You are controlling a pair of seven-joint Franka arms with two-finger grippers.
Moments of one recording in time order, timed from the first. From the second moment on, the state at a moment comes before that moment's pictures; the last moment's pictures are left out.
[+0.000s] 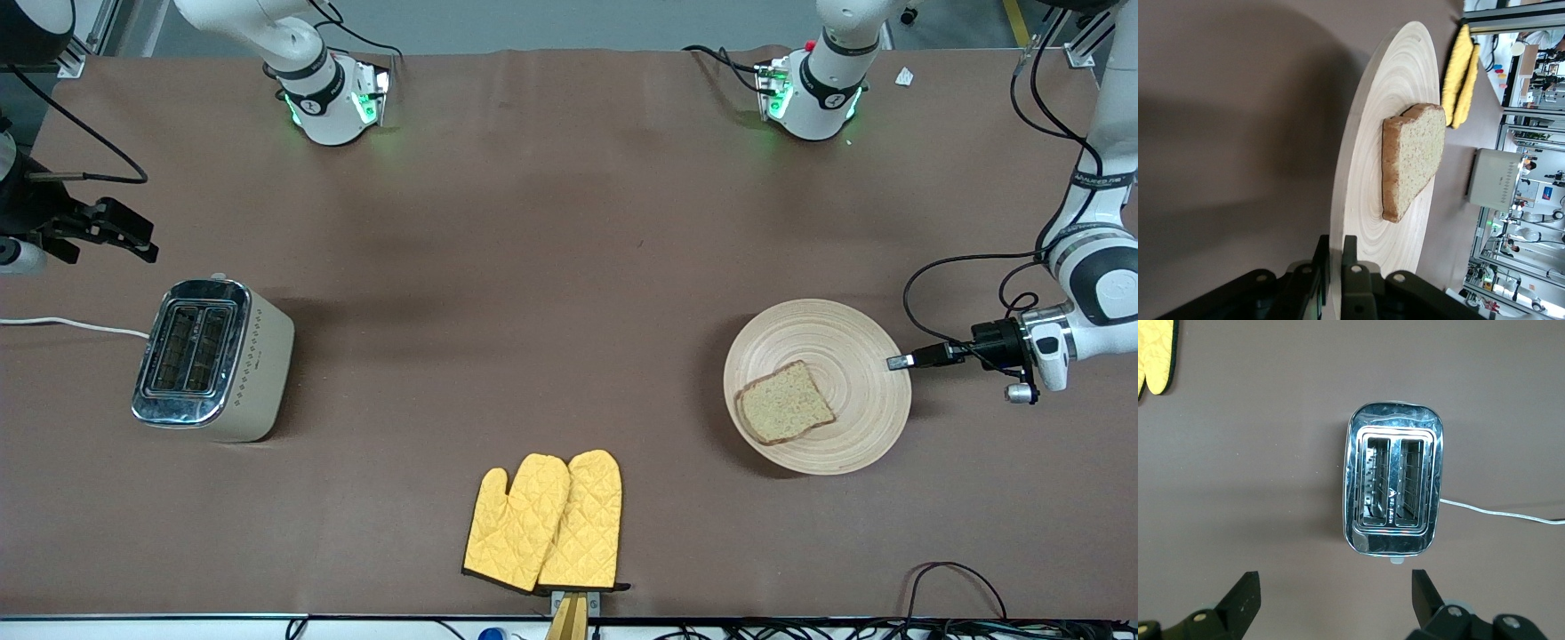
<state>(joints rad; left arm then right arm) 0.63 0.66 -0.30 -1.78 -0.79 1.92 0.67 0.37 -0.03 -0.37 -1.64 -0.03 1.65 -0.01</state>
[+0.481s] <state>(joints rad) 0.66 0.78 -0.30 -1.64 -0.69 1.92 0.69 0.37 -0.03 -0.37 -1.64 -0.03 1.65 -0.01</state>
